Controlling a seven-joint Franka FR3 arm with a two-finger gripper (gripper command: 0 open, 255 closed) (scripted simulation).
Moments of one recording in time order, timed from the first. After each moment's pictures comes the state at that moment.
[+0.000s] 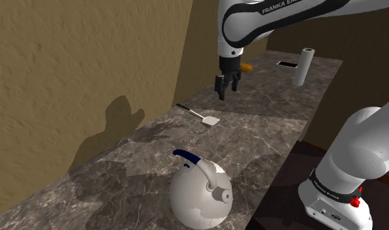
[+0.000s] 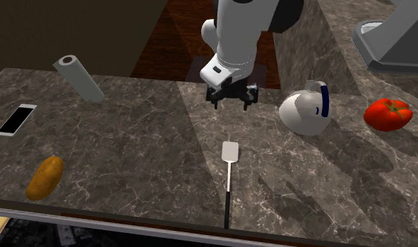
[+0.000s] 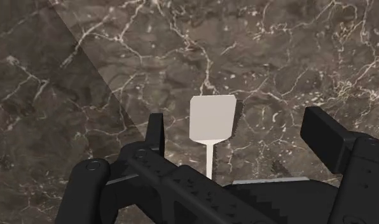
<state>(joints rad) 0.02 -0.39 0.11 -2.30 0.08 1.89 -0.04</state>
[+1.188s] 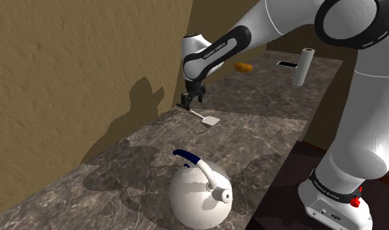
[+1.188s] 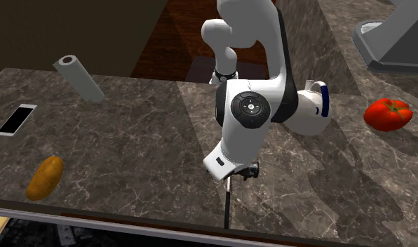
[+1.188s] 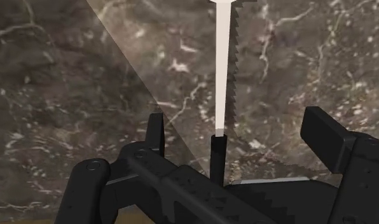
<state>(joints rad) 0.04 0.22 0.16 -1.96 -0.05 2.24 0.12</state>
